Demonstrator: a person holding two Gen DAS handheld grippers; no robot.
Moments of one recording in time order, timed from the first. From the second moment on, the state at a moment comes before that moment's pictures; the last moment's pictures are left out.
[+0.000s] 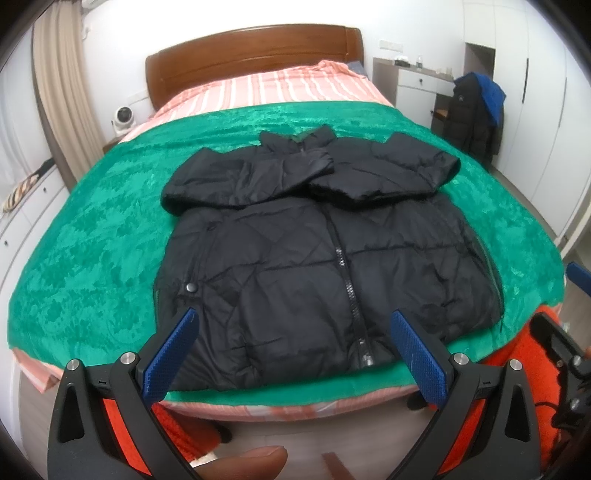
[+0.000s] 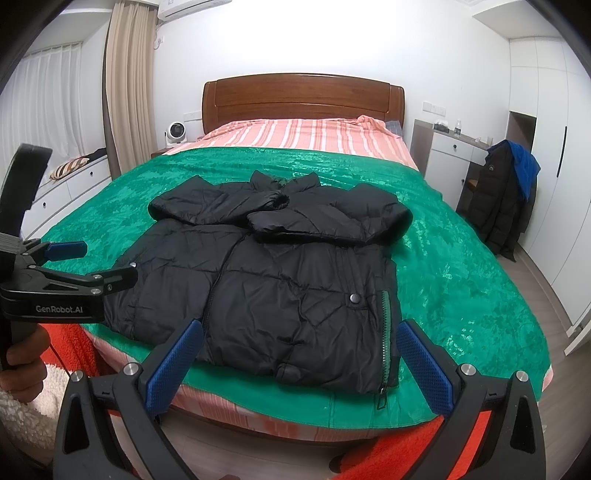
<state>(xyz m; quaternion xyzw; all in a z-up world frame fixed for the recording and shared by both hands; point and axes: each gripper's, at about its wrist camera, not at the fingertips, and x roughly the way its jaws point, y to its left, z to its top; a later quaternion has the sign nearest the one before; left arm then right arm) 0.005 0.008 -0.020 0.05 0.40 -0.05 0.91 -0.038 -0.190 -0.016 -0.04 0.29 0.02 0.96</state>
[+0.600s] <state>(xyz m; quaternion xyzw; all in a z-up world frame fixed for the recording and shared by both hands) 0.086 0.192 -0.156 -0.16 0.59 -0.01 0.79 0.039 -0.347 -0.118 0.20 0.43 0.06 0.88</state>
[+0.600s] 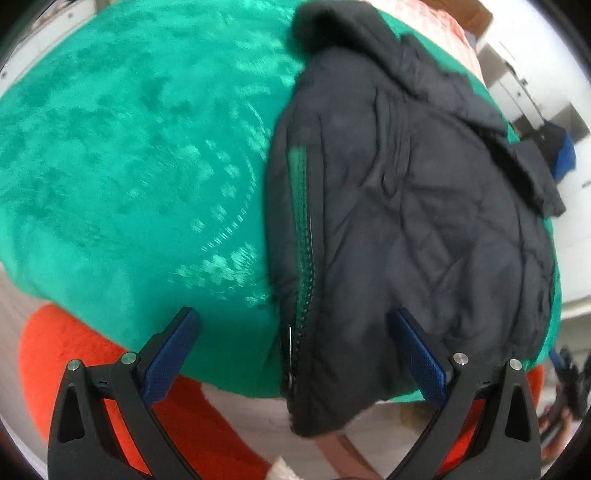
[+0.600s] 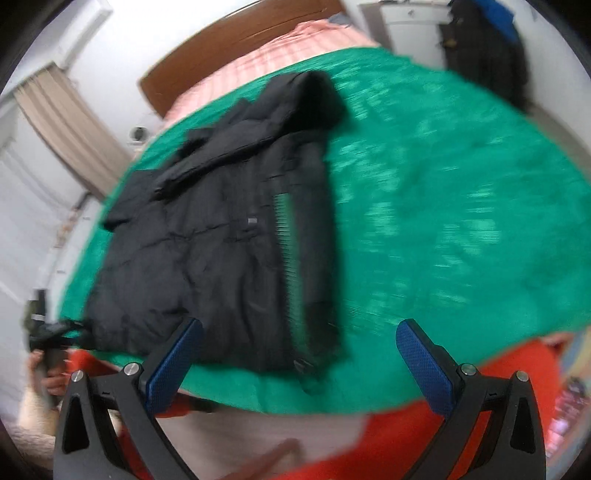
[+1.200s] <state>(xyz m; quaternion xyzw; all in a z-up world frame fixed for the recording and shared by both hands) 0.073 0.131 -0.143 0.01 0.56 0.01 0.83 0.053 -0.326 -0.169 0.13 0.53 0.05 0.84</state>
